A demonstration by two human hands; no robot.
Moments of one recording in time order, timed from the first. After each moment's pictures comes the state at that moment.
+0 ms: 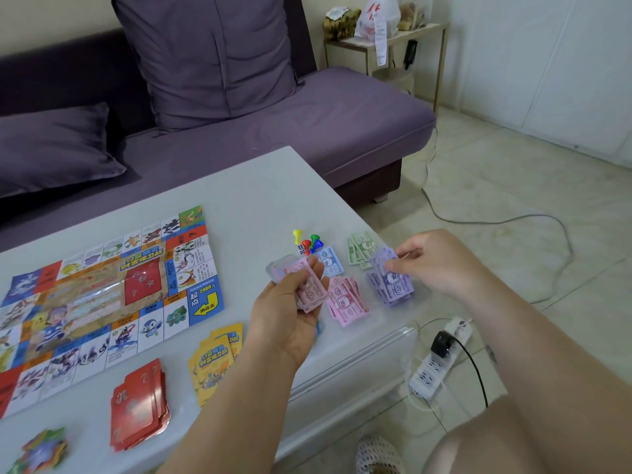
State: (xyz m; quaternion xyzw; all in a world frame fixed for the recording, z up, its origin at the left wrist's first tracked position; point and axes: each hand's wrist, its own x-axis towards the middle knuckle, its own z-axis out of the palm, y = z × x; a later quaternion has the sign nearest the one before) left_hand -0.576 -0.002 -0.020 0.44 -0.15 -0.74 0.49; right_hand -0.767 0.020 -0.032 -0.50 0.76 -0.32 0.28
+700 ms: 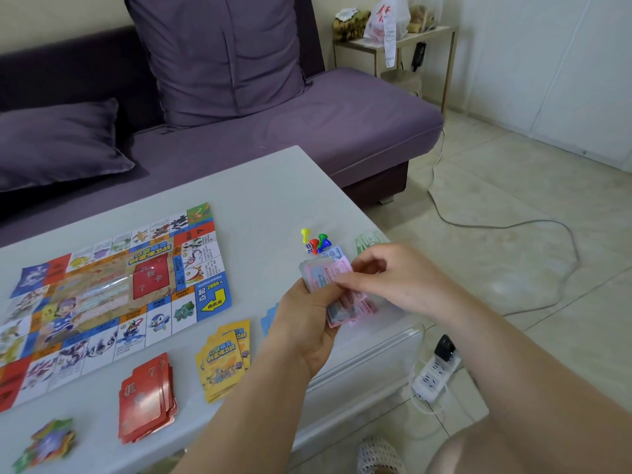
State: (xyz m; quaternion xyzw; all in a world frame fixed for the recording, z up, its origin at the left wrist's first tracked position) left_hand -0.580 0.010 -0.020 0.41 -0.29 -0.76 0.41; right_hand -0.716 0.021 -0.020 -0.55 0.67 -0.34 0.37
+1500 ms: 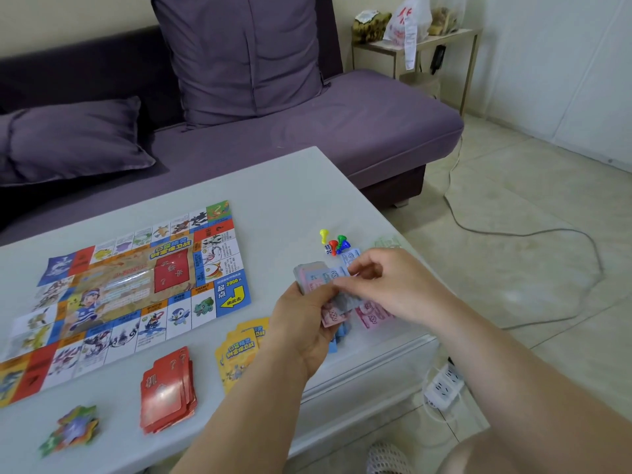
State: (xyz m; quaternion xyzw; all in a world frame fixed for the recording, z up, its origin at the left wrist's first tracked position) left_hand -0.556 -0.001 -0.026 0.47 -0.28 -0.72 0.42; right_hand -0.688 0.010 -0.020 -0.56 0.66 -0.34 0.37
